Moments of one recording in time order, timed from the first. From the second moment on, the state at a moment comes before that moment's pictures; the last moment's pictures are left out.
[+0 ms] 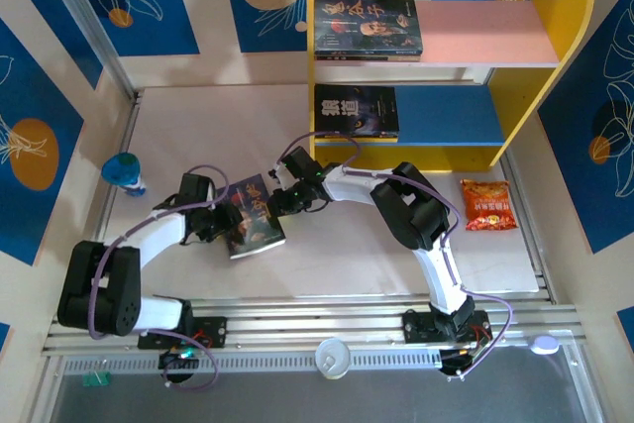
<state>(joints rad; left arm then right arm) -0.17 1.34 0.58 -0.35 0.27 -0.65 0.78 2.15 1.42 -0.27 -0.51 0.43</state>
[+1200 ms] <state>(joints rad) -0.17 1.24 0.58 -0.33 0.29 -0.63 0.77 2.15 1.41 -0.25 -0.59 0.43</state>
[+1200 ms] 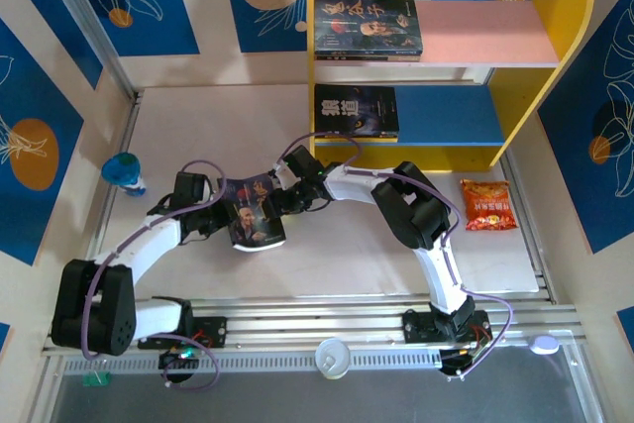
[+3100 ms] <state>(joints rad) -0.18 1.01 1.44 -0.38 0.42 -0.60 0.57 1.29 1.18 -0.33 -0.53 0.45</state>
